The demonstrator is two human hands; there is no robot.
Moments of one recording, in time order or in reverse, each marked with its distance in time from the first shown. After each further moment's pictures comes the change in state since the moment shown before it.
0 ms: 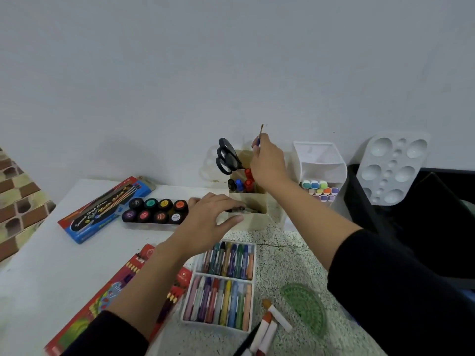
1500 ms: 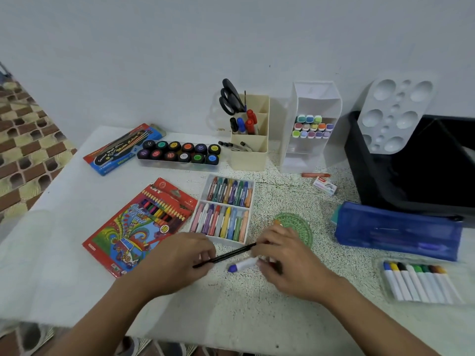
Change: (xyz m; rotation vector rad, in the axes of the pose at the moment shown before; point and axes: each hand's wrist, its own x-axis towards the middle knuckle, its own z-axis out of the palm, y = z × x) left_hand -0.190 0.045 0.009 0.129 -0.416 -0.070; right_hand -0.284 0.115 -0.021 -0.205 -0.499 -0.532
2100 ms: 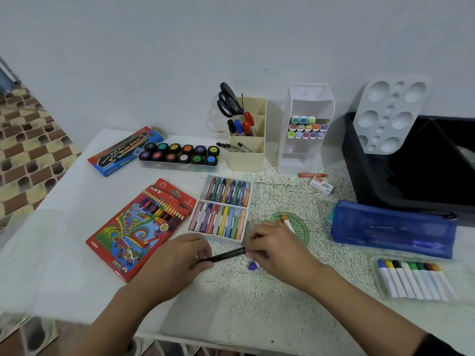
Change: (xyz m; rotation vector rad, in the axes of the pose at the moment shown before) left_hand -0.011 0.012 0.014 -0.023 0.097 -0.134; right_hand 0.018 -0.006 -0.004 -0.018 0.017 -0.046
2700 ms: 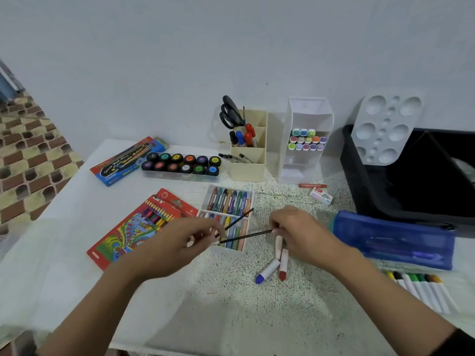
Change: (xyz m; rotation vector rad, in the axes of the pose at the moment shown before) left_hand 0.022 0.011 -0.058 -0.254 0.006 0.124; right_hand 0.018 0.025 -0.051 -0.062 -0.105 0.220
